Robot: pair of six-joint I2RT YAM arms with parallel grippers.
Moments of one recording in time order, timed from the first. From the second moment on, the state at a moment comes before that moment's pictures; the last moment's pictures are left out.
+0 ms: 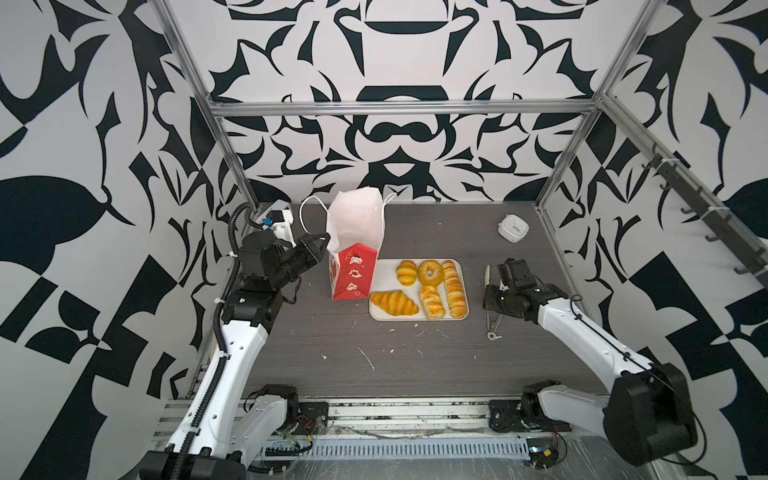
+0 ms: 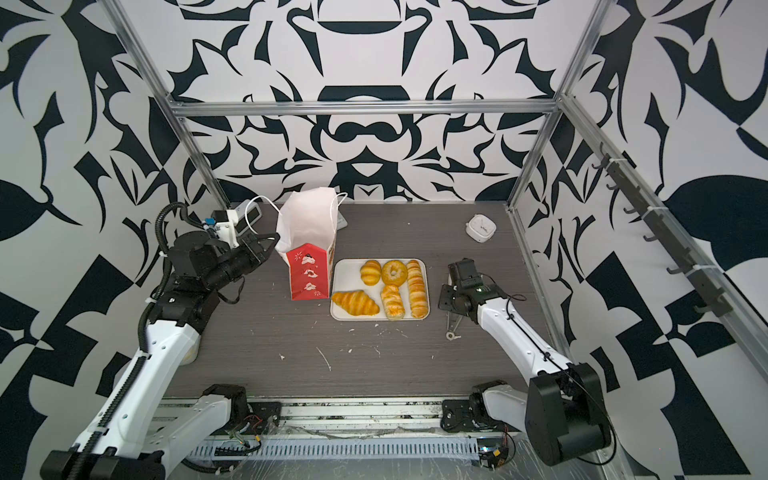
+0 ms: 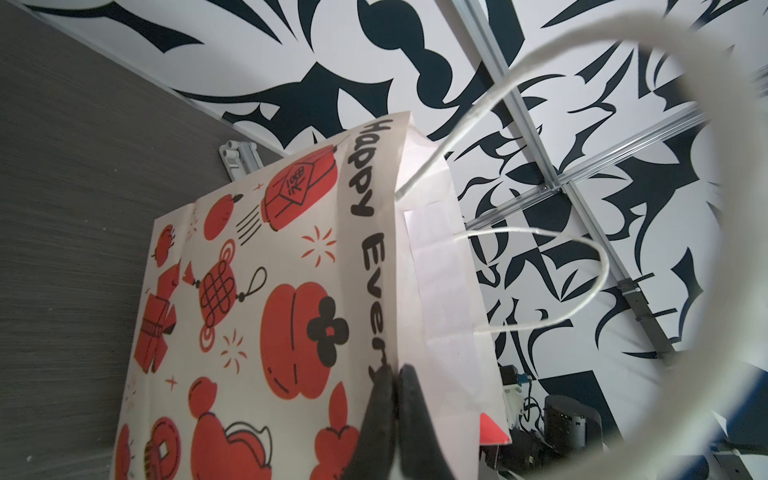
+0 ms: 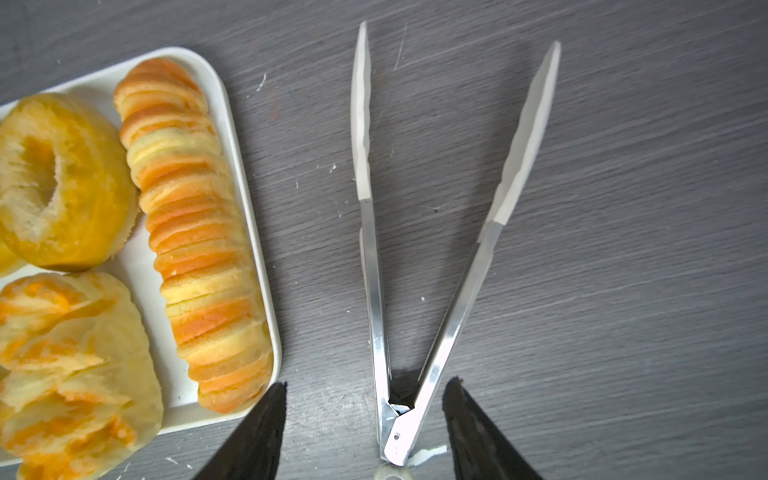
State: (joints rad) left arm -0.13 0.97 0.94 -0.23 0.47 -0.78; right arm 0.22 1.19 0.73 -0.62 0.07 0.47
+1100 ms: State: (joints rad) left arm -0.12 1.07 0.93 -0.27 0.46 -0.66; right arm 0.22 1.26 0.71 -0.57 0.02 0.47
